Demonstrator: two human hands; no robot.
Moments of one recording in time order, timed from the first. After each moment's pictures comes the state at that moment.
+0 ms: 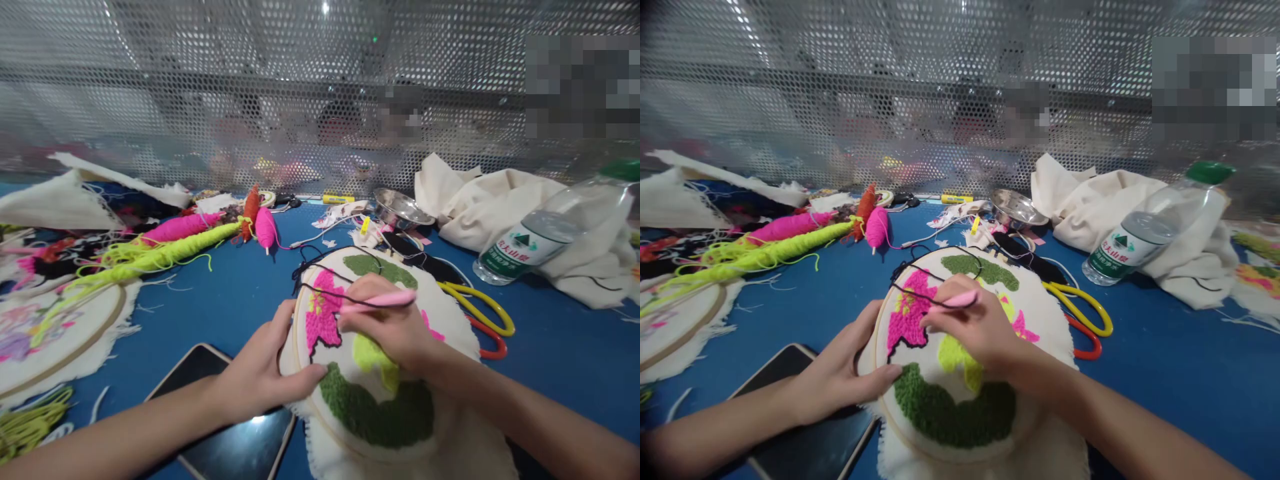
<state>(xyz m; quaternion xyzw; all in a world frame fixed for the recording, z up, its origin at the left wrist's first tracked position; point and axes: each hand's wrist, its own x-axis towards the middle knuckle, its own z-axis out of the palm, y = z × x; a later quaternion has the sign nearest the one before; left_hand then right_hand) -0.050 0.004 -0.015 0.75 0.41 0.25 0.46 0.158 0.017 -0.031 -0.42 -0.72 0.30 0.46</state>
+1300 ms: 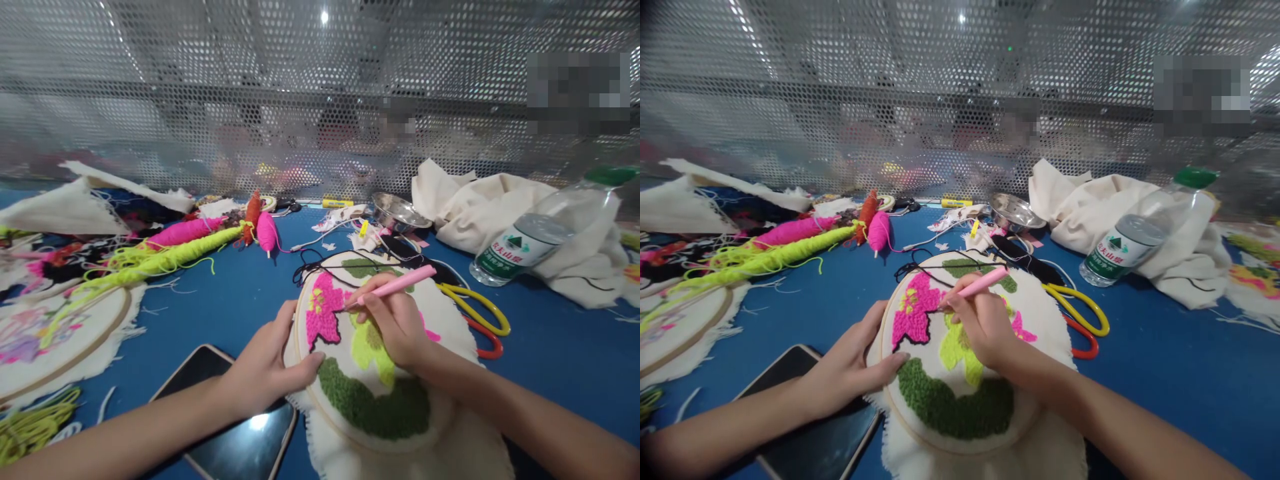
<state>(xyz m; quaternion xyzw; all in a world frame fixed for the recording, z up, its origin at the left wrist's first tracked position) -0.050 0.004 -0.018 0.75 0.43 0.23 0.44 0.164 0.014 -0.040 -0.45 -0.66 0.34 0.50</state>
